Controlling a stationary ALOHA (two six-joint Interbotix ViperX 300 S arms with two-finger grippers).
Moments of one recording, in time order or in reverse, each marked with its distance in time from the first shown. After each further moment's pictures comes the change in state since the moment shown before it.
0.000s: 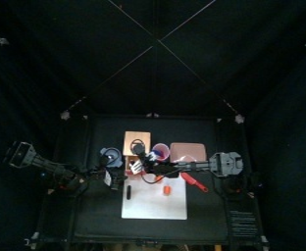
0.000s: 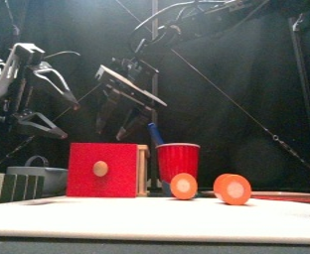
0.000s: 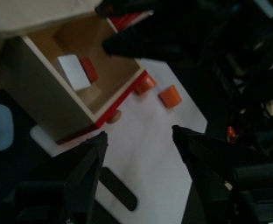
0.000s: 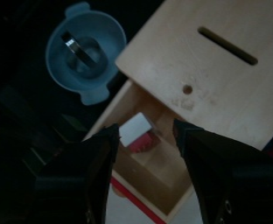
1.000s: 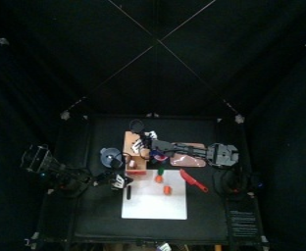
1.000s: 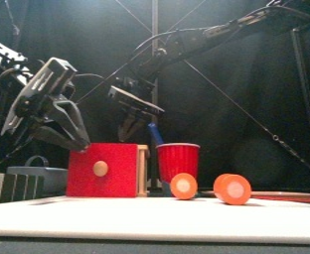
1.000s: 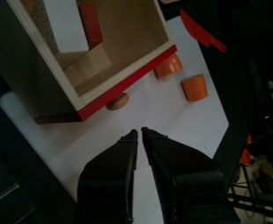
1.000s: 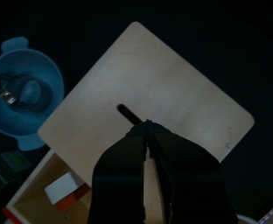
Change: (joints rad) left arm 0.009 0.276 -0.179 -0.170 0.064 -0.038; right arm -0.235 0.064 -0.160 0.304 0.097 -0.523
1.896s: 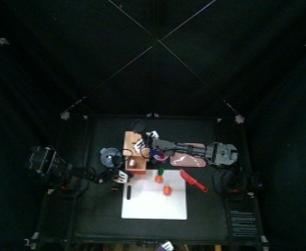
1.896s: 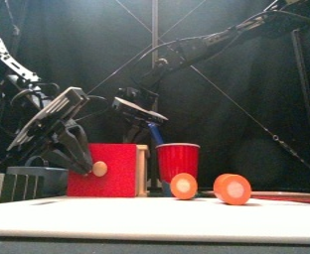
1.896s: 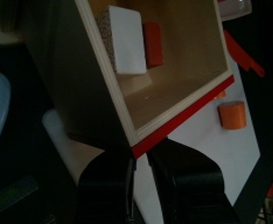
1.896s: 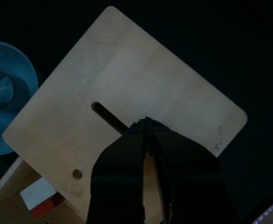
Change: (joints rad) left arm 0.098 0.098 -0.018 -0.043 0.000 0.003; right arm -0.021 0.017 0.044 0.009 -0.006 -0.002
